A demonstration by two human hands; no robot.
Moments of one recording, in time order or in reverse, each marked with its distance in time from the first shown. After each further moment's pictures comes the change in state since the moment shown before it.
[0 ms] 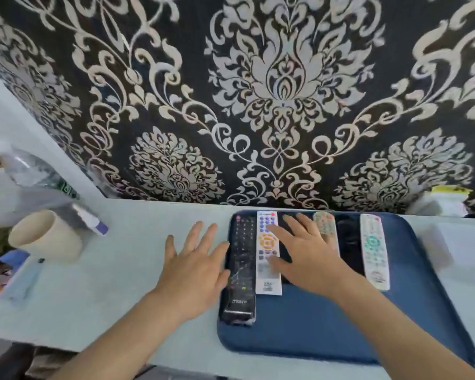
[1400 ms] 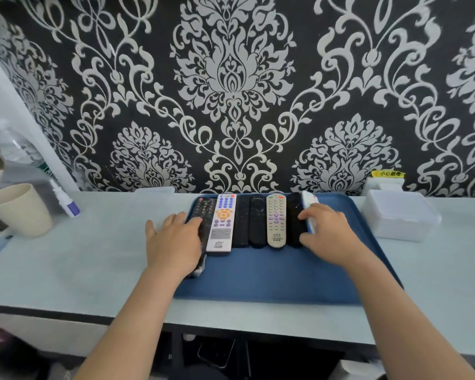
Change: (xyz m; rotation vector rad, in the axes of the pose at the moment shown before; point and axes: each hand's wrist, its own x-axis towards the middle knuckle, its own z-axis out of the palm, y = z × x) left_hand 0.005 0.071 0.060 -0.011 0.407 -0.327; right_hand -0.058 0.117 0.032 0.265 0.361 0.170
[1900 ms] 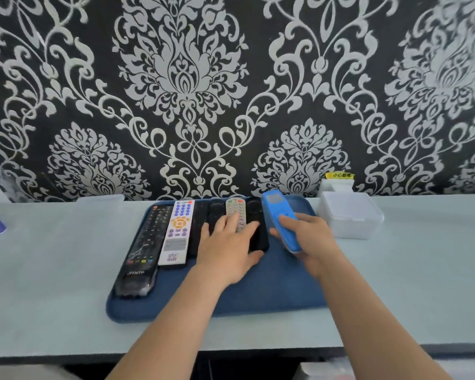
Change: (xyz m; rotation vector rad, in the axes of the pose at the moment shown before) left_hand 0.008 0.133 0.010 -0.180 -0.133 0.428; right_hand -0.012 0.013 -0.016 1.122 0.121 0.409
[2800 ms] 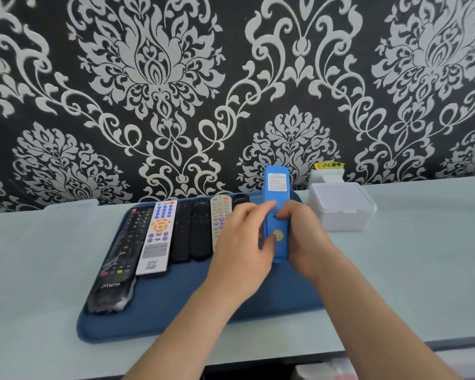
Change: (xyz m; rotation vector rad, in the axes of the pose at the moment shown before) left_hand -0.004 0.047 -0.003 -0.713 0.443 0.219; right_hand -0.001 -0.007 -0.003 0.241 -0.176 0.096
